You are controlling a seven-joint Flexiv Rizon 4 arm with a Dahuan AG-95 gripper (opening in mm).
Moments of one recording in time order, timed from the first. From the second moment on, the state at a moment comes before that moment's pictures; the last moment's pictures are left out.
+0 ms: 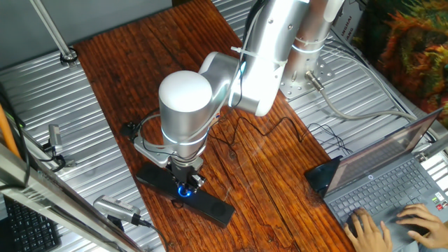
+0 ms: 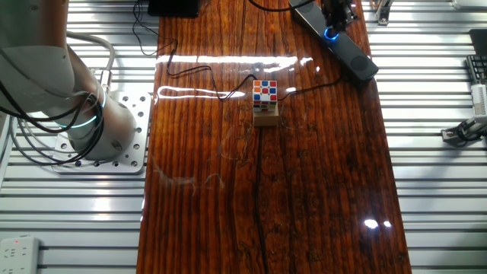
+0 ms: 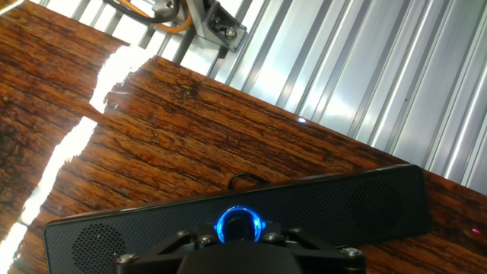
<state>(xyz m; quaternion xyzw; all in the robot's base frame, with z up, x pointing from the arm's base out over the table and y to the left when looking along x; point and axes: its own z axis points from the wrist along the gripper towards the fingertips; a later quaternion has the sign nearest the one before) 0.588 0.261 0.083 -0.23 0.97 0.02 0.08</state>
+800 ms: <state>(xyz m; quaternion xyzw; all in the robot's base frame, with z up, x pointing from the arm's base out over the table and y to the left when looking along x) 0.588 0.261 0.079 -0.23 0.97 0.02 0.08</state>
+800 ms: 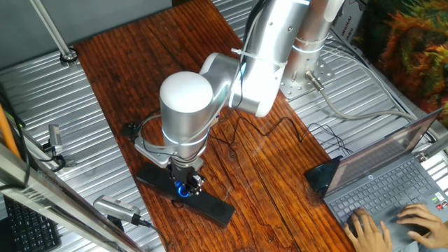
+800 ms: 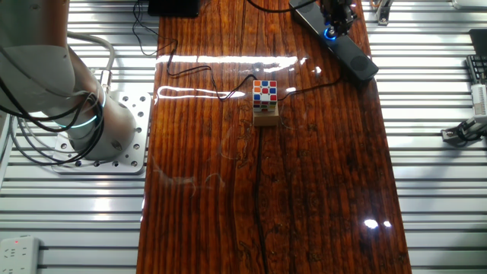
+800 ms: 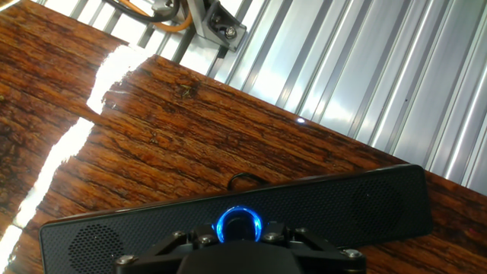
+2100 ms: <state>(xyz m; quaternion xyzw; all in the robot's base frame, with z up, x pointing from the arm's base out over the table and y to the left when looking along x) 0.589 0.262 0.075 -0.23 0.97 0.02 0.08</state>
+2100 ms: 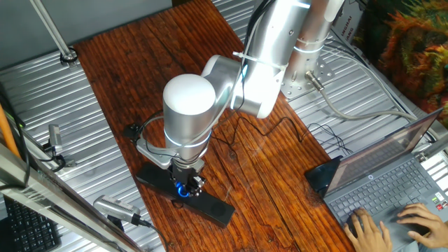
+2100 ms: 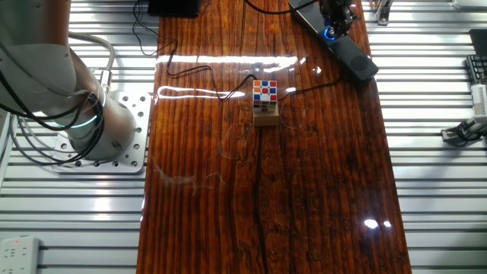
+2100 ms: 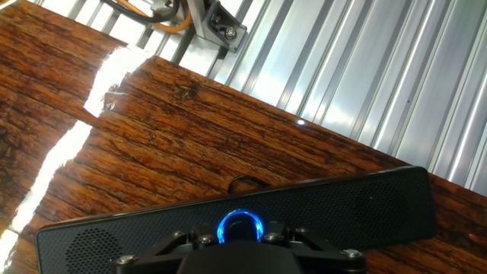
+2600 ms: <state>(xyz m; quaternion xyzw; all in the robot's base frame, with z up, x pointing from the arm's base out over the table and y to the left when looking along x) 0.589 0.262 0.073 -0.22 0.97 0.01 0.08</state>
